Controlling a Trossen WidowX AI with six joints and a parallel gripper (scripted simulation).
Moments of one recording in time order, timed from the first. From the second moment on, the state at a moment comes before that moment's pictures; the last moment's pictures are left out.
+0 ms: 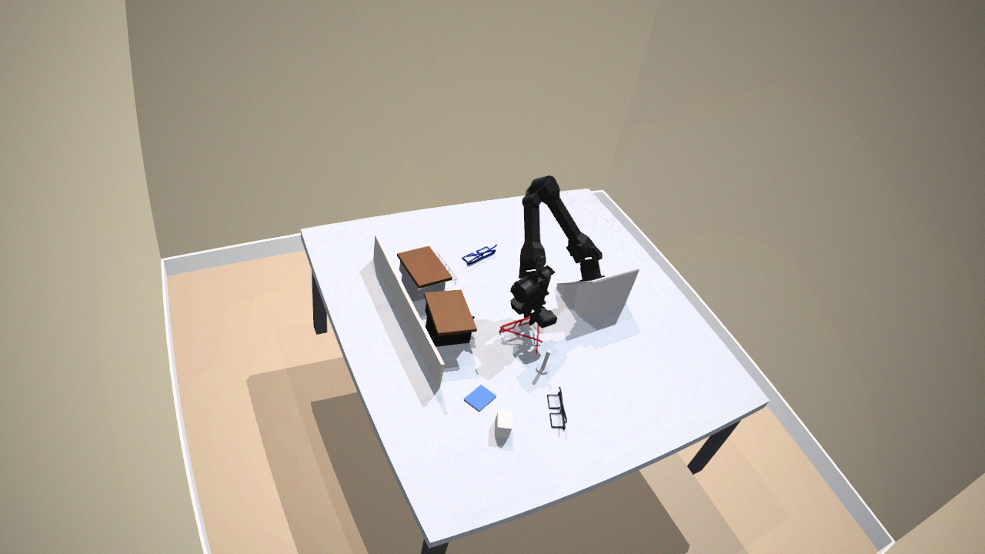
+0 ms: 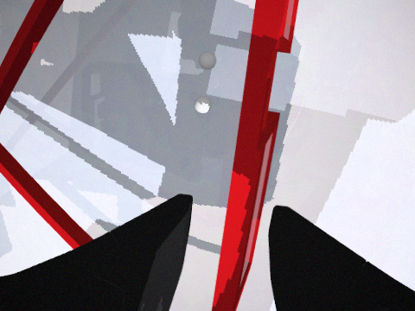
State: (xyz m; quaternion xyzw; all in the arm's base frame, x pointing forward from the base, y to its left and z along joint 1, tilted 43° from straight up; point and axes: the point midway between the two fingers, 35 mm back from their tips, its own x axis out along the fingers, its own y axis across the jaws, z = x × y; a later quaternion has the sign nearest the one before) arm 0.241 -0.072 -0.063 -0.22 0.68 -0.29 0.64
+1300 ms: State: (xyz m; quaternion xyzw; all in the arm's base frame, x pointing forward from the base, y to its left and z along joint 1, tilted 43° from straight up) arm 0.251 -0.013 -0.006 -0.23 0.68 -0.29 0.64
